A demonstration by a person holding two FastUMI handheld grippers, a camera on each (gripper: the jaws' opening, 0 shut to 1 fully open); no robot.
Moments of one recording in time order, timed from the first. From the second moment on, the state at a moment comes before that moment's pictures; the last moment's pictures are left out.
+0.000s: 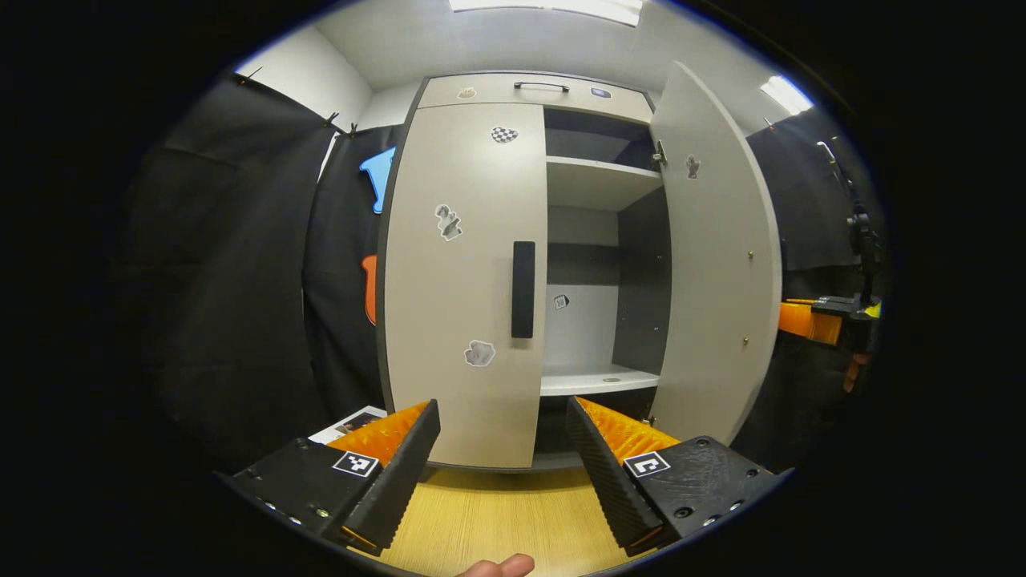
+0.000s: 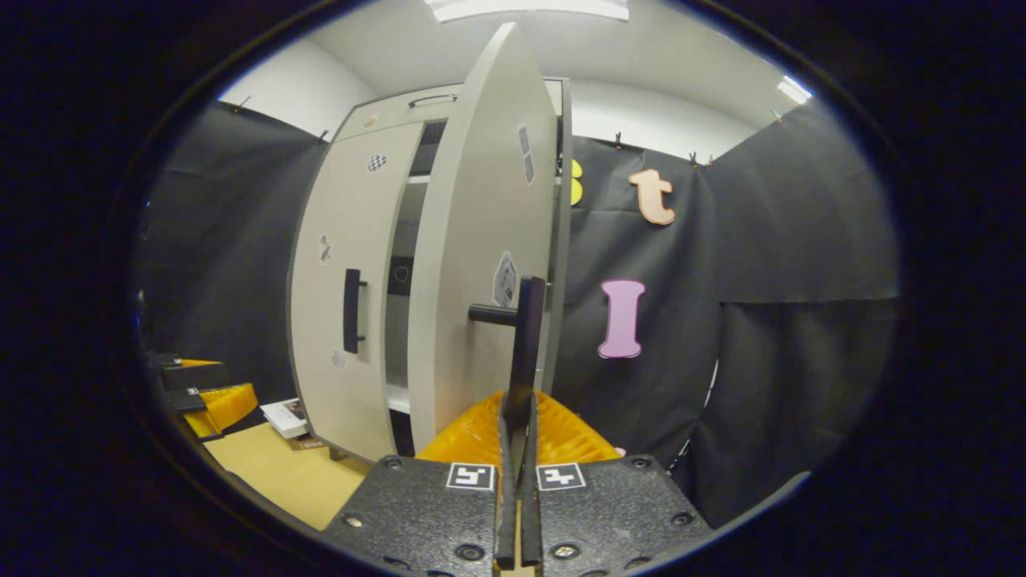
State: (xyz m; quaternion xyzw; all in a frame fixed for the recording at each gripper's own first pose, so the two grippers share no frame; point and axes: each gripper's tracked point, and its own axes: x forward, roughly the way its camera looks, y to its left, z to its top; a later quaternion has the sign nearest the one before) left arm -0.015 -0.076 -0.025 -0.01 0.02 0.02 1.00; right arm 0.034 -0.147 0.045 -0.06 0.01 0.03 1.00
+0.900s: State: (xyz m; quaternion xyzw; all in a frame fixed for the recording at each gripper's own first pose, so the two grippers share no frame) left arm -0.011 -0.064 -0.030 -0.03 0.03 0.05 1.00; right arm -0.064 -0.126 0.060 -0.04 -0.01 0.08 1.00
